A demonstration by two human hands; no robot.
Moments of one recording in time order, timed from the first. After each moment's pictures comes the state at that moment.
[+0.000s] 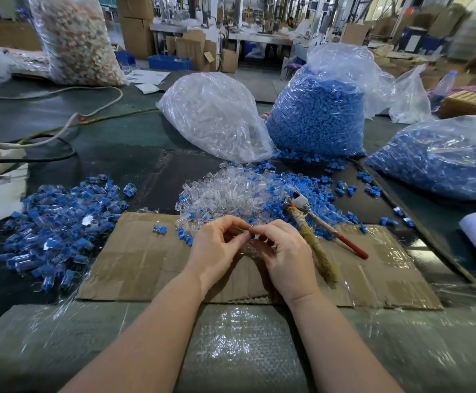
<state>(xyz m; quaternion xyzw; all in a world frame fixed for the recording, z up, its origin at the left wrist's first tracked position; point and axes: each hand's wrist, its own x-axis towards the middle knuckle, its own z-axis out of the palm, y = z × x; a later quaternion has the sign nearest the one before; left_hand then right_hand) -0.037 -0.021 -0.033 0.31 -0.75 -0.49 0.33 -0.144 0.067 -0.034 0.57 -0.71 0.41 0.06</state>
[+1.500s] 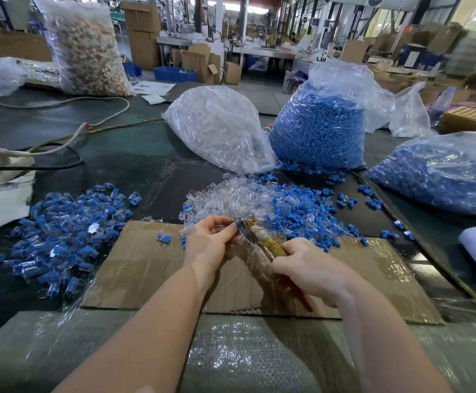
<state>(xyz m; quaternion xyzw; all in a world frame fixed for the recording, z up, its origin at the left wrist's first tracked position) -0.047 -0.040 -0.033 0.35 -0.49 -0.69 0.40 -0.150 0.087 0.033 0.41 -0.79 0.28 -0.36</state>
